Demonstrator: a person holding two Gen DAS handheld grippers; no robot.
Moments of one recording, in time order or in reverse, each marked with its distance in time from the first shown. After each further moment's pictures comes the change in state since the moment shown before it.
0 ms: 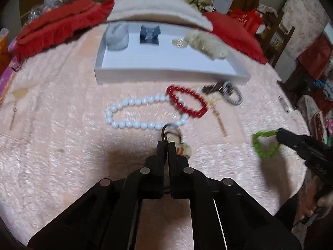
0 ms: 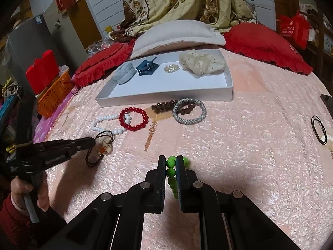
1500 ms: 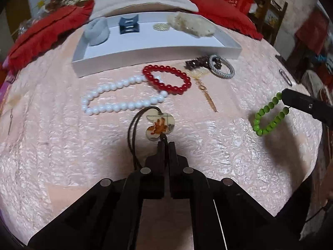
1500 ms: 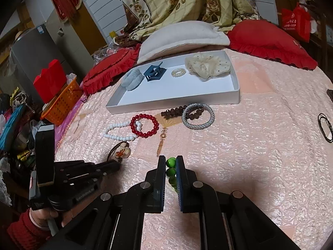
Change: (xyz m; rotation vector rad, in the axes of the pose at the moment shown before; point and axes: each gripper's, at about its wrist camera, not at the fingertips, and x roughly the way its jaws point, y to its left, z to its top) left arm 0.026 -0.032 -0.024 0.105 0.065 0.057; right arm -0.007 -0.003 0.009 0.050 -0.001 0.078
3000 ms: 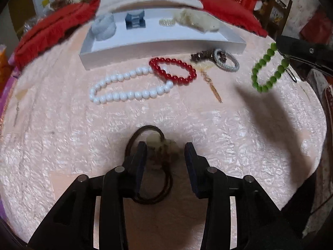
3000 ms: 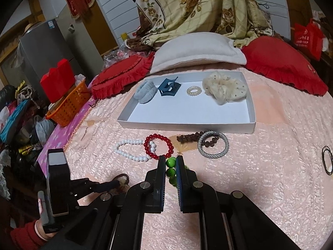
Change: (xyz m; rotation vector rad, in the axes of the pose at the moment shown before) left arm 0.001 -0.006 -0.012 0.016 0.019 0.079; right arm 0.001 0.026 0.039 -0.081 -0.027 0.025
